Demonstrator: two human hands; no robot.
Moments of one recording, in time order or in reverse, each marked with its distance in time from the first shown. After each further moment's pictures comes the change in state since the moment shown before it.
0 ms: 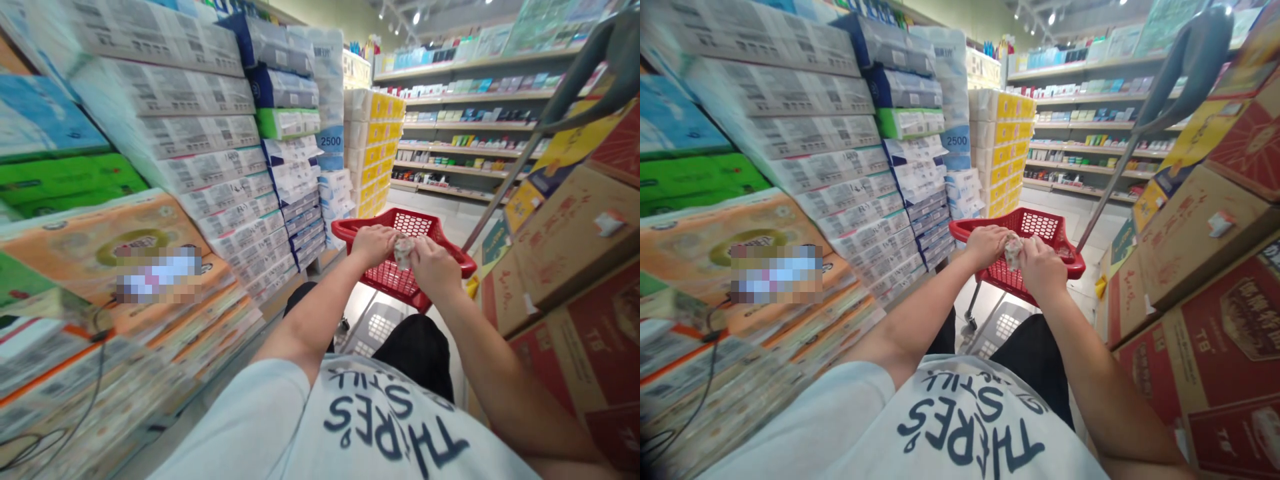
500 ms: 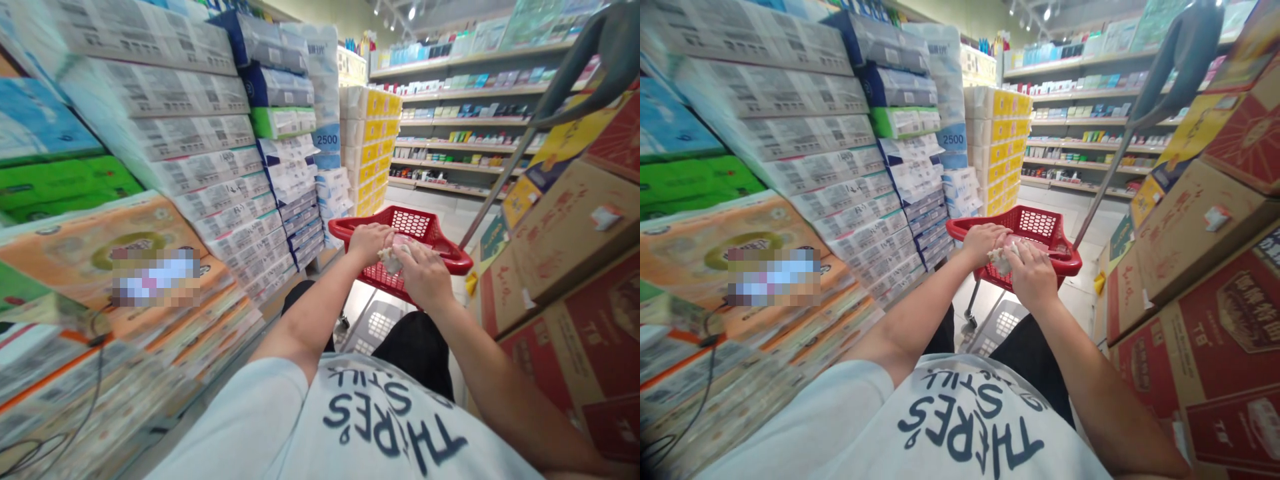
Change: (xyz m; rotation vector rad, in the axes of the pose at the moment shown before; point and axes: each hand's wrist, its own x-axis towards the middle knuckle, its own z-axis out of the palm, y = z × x) left_hand 0.001 -0.001 0.005 0.016 0.022 -0.014; right_hand -0.013 0.000 0.007 0.079 0.069 -0.229
